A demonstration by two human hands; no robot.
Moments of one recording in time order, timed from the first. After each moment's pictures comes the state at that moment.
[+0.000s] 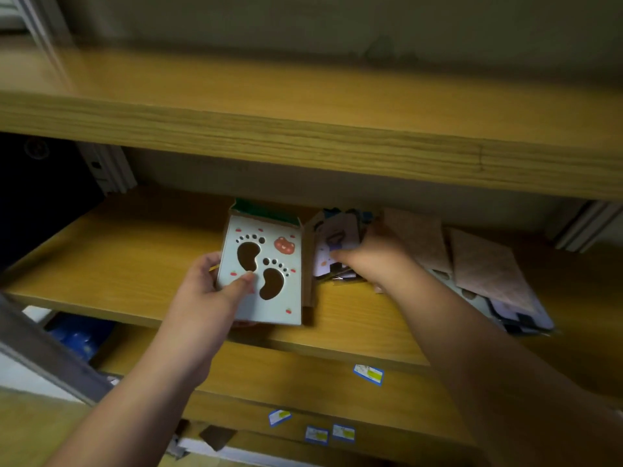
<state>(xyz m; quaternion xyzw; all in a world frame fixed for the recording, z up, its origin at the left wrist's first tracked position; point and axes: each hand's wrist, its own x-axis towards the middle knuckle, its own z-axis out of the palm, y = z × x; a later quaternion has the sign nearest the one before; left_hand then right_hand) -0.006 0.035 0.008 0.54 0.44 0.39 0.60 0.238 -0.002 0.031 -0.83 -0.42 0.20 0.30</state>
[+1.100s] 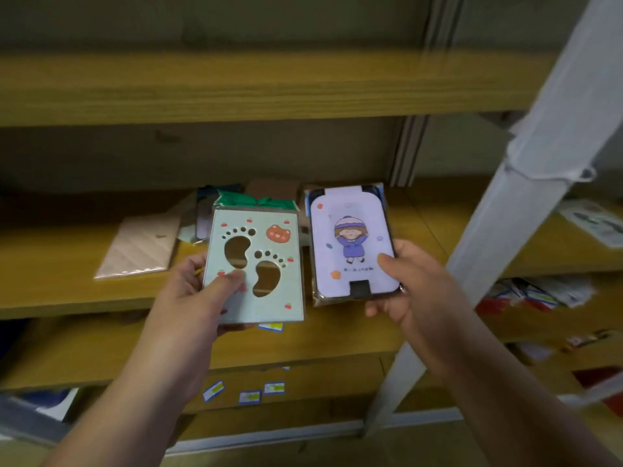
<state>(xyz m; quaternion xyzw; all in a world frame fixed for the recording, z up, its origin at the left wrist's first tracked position) 0.090 -0.158 0.039 0.54 0.36 0.33 0.69 0.272 -0.317 0.059 -0.60 -0.16 0.36 0.70</state>
